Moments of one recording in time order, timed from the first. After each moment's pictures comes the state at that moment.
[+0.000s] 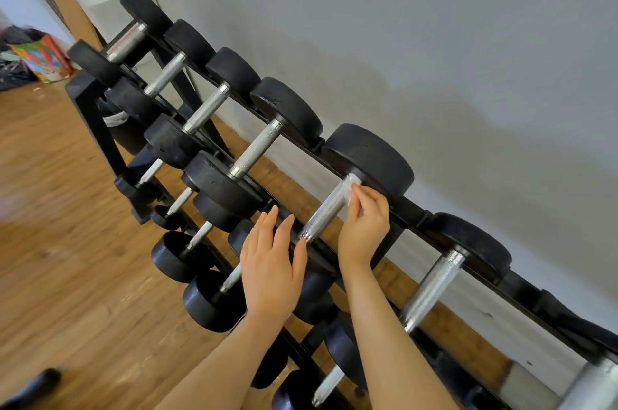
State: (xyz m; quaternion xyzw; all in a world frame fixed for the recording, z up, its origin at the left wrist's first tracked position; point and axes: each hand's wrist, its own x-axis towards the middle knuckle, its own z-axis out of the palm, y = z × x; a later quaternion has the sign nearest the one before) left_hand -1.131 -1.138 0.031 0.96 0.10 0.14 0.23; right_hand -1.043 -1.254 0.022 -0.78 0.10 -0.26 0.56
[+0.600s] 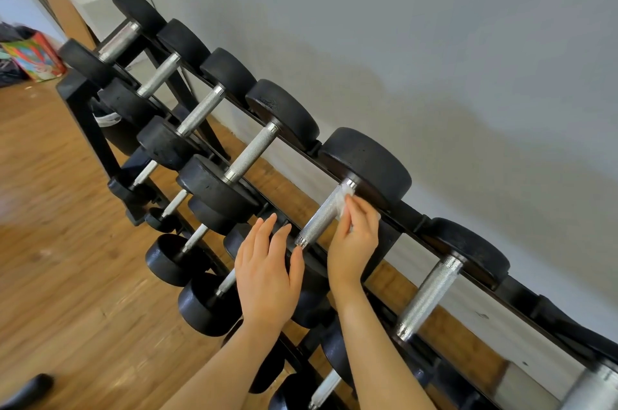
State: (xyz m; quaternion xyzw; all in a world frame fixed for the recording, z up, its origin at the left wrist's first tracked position) left_hand -1.130 -1.138 0.030 0.96 0.10 0.16 0.22; right_hand -1.055 -1.246 0.012 -0.79 0.08 -0.27 0.54
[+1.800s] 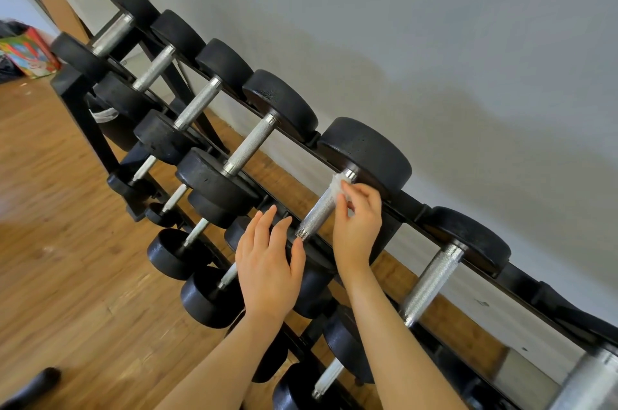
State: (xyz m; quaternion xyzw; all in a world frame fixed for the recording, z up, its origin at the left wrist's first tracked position) left_hand -1.130 -1.139 0.029 0.96 0.10 0.17 0.22; right_hand -1.047 -1.257 0.016 -0.81 0.05 -0.23 0.53
